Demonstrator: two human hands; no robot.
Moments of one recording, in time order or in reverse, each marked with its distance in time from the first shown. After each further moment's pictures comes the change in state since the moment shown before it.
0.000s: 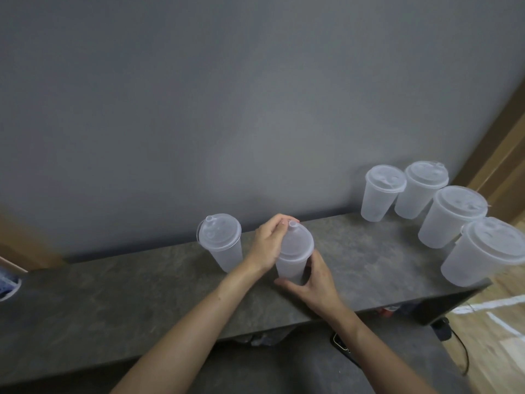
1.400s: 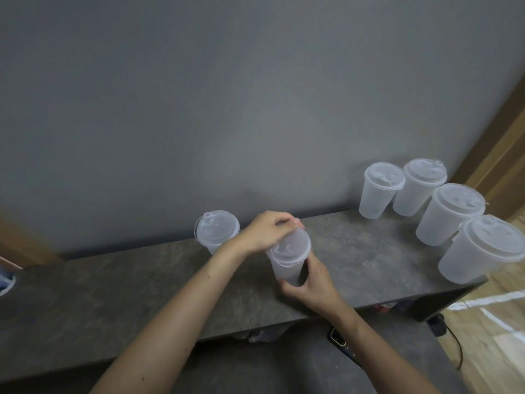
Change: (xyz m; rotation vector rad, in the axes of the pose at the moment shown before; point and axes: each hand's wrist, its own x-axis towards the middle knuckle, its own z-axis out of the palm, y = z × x) left_hand 0.022 0.030 -0.021 0.323 -0.317 -0.100; right_hand -0.001 -0.001 -0.002 -0.053 -0.052 -0.020
